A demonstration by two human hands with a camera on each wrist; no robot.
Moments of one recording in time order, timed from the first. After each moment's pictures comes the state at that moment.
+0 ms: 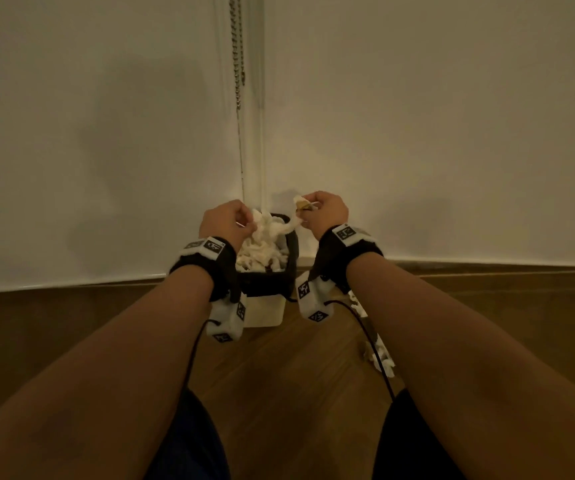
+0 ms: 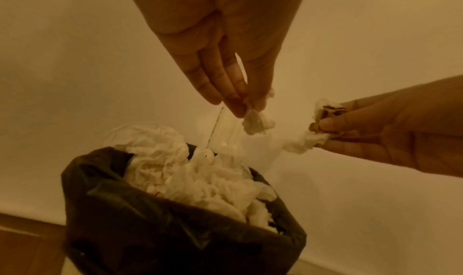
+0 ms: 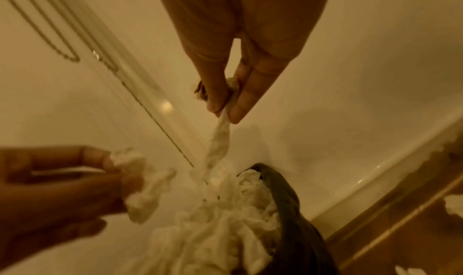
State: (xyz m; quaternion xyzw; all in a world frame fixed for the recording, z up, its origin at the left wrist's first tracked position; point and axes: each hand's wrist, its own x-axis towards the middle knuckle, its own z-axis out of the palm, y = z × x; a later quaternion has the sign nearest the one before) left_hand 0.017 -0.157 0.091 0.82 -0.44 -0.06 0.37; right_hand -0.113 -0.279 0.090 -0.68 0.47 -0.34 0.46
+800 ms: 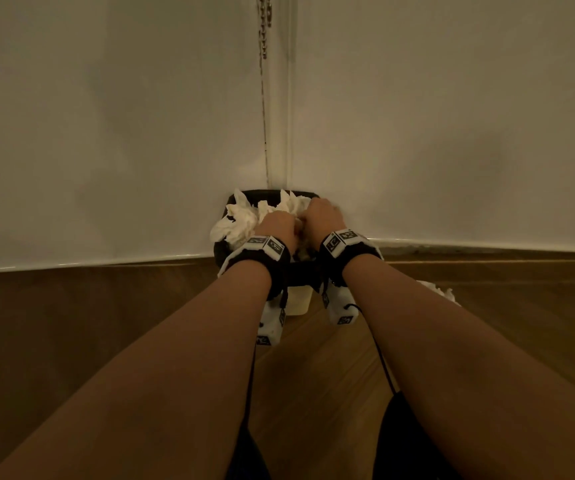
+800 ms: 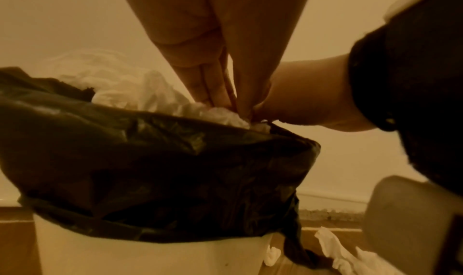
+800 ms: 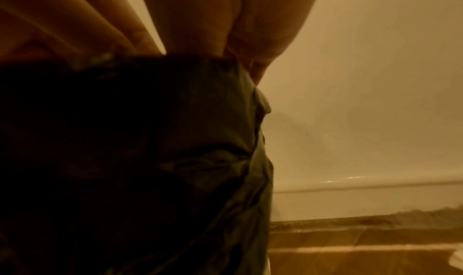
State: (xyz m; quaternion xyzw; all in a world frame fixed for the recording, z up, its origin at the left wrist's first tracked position) left_hand 0.014 -0.211 0.035 0.82 -0.55 -0.11 0.06; right_hand -0.054 -0.296 0.014 -0.92 0.39 -0.04 0.07
